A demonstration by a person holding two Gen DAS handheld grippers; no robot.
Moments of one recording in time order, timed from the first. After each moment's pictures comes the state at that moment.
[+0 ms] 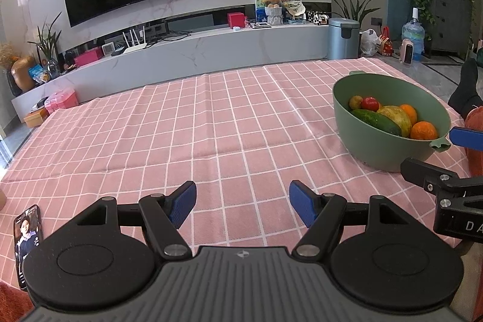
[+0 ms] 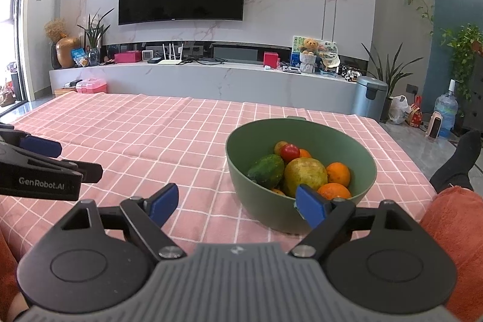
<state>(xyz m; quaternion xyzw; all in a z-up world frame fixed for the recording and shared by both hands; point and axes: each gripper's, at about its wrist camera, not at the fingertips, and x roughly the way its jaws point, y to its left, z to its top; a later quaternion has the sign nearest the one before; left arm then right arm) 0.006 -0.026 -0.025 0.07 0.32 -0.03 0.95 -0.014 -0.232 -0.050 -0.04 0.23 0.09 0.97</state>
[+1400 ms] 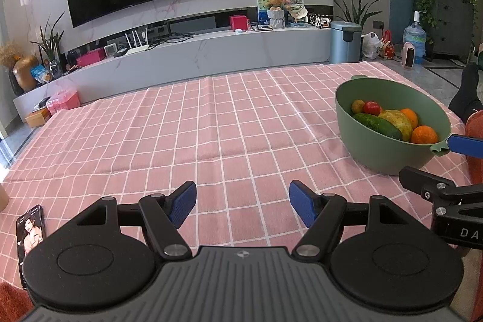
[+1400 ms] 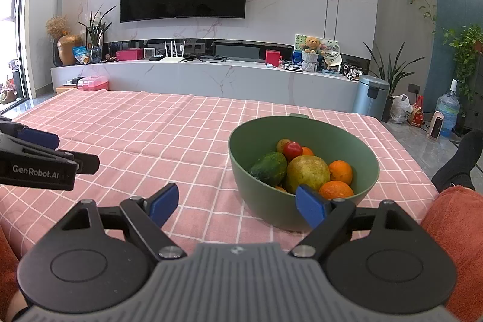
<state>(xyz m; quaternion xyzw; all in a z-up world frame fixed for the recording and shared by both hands) 0.003 -0.024 -0.022 0.06 0.31 -0.03 0.95 -0.014 -0.231 -0.051 -0.04 0.23 0.09 0.97</state>
